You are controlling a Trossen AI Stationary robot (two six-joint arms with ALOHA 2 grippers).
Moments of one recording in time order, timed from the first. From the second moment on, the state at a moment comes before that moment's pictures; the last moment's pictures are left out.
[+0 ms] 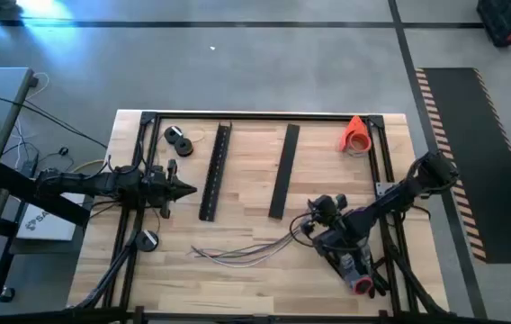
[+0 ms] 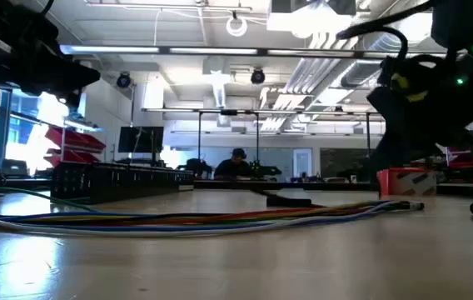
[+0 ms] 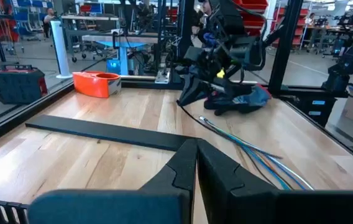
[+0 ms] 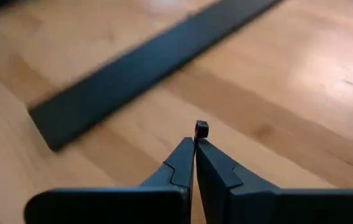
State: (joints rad) left arm -0.07 0.08 0.01 0.01 -0.07 -0.04; right arm 0.52 1.64 0.70 -0.47 0.80 1.34
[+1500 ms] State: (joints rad) left arm -0.07 0.08 0.01 0.01 -0.07 -0.04; right arm -0.07 1.58 0.83 -0.57 0.10 -0.48
